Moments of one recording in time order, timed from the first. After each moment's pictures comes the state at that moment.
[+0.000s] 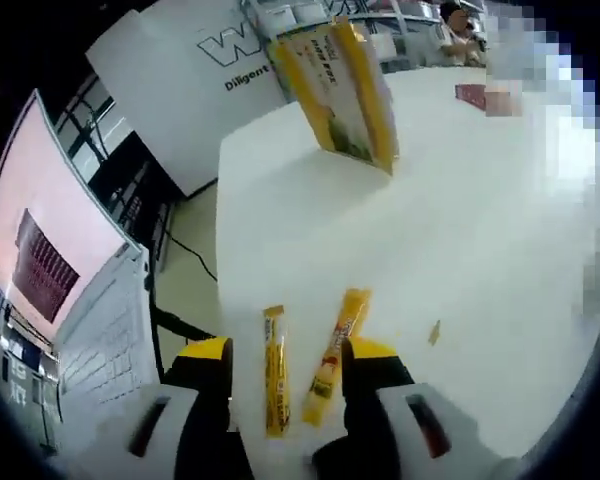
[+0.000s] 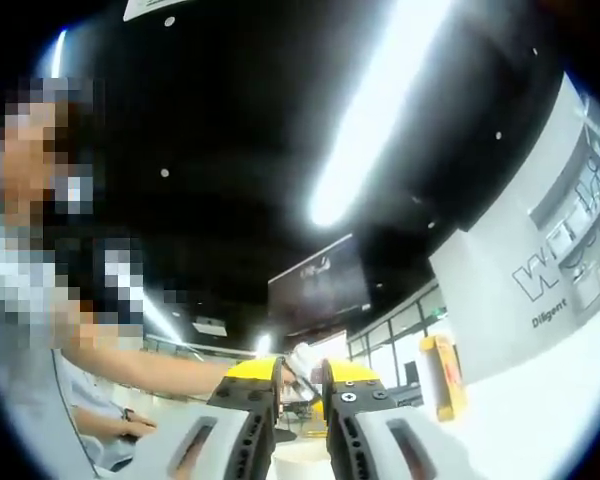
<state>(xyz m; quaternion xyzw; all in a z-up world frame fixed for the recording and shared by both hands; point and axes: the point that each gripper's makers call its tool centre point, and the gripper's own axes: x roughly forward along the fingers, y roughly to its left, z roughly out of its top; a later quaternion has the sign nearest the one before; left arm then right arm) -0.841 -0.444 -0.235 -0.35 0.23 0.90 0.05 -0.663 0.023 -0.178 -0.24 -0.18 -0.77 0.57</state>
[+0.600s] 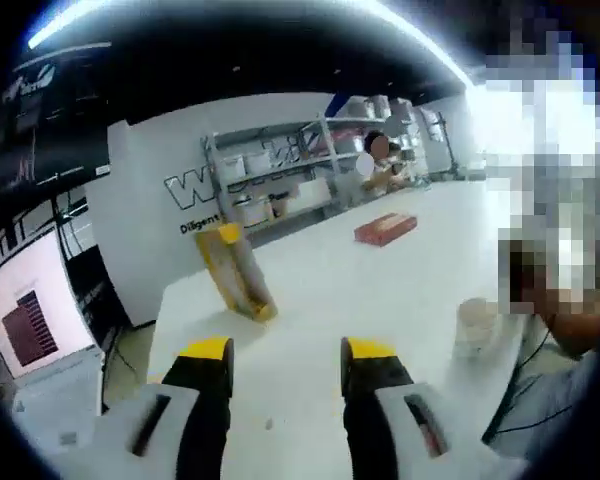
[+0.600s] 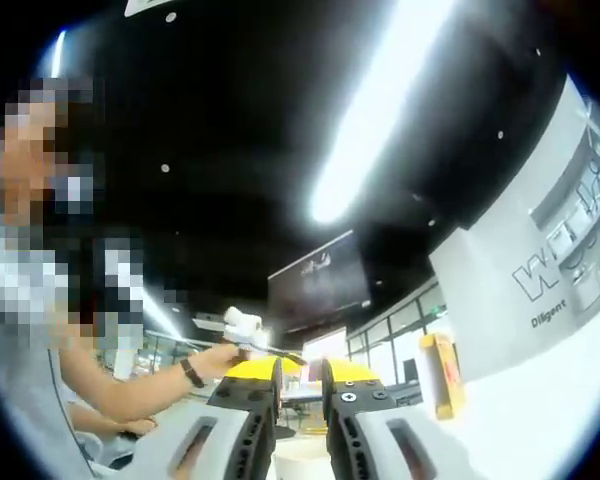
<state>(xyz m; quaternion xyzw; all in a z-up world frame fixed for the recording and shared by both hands) -0.723 -0.261 -0.147 -0.07 0.12 0.95 0.27 -0.662 0.020 -0.179 -0.24 -0.18 -0.77 0.57</state>
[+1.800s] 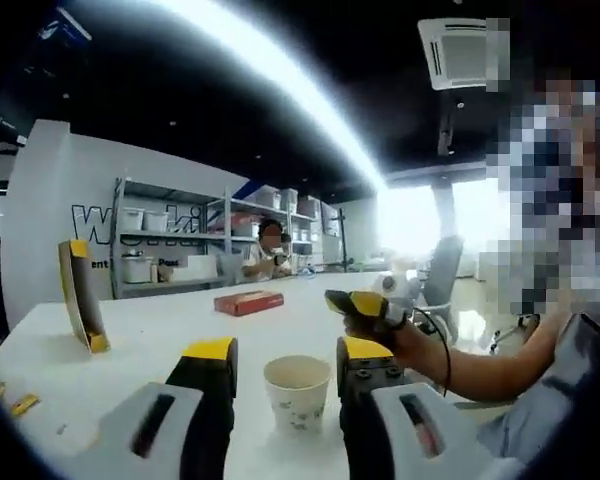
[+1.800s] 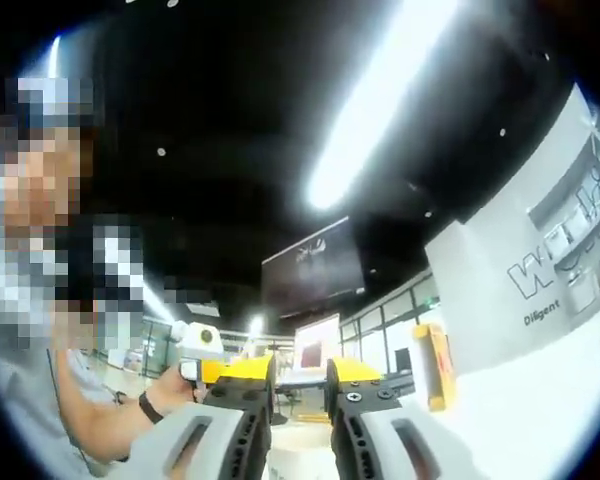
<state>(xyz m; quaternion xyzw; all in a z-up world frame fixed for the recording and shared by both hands) -0.642 -0.125 -0.199 0.04 0.01 0.89 0.46 -0.664 0.005 -0.188 -0.21 -0.15 -0.79 0.56</state>
